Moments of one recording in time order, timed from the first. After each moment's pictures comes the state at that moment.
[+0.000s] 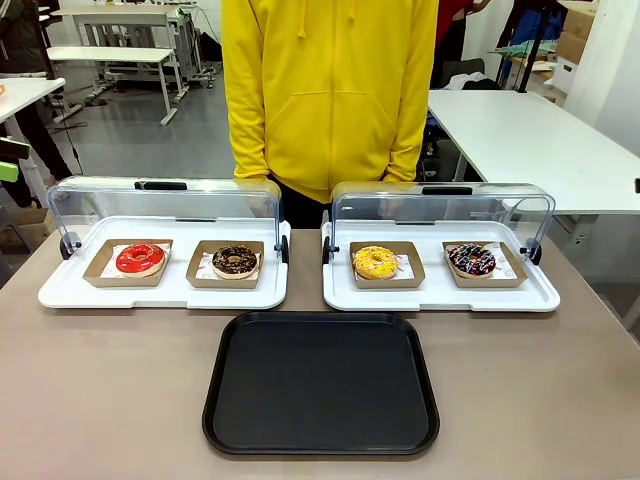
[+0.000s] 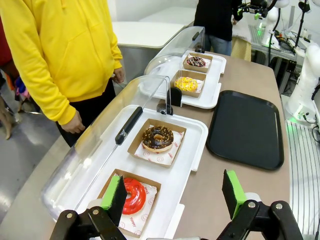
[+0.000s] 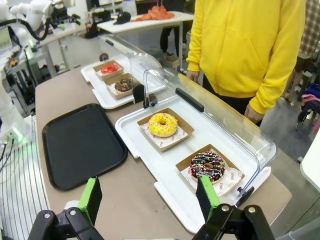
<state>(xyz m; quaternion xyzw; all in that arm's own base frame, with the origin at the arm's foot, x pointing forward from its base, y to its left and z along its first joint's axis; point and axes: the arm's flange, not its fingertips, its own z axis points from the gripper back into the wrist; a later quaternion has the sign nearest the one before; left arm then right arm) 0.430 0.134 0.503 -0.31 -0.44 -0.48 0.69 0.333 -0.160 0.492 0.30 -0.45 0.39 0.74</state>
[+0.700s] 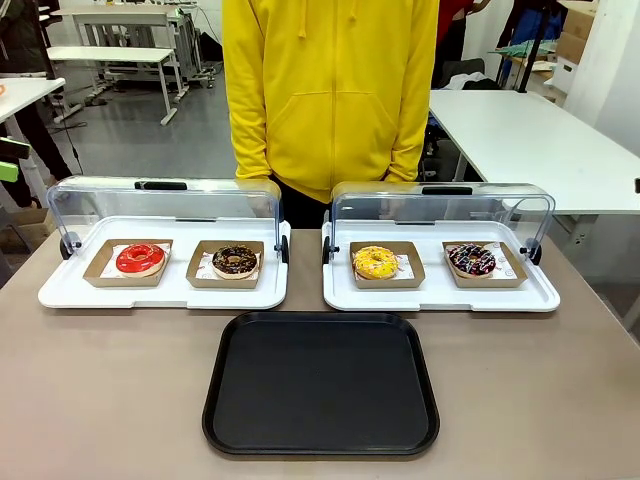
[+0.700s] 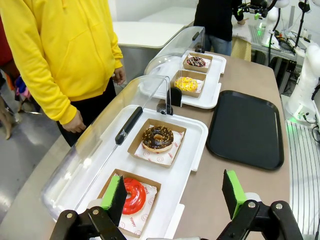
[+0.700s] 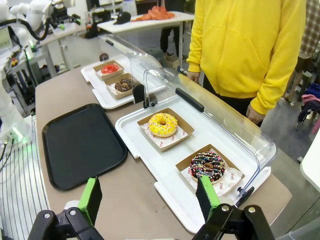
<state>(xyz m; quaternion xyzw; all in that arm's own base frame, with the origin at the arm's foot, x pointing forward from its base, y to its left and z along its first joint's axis) 0.430 0.134 0.503 -0.31 -0.44 -0.48 0.69 0.333 -0.160 0.492 0.30 -0.45 0.39 0.74</state>
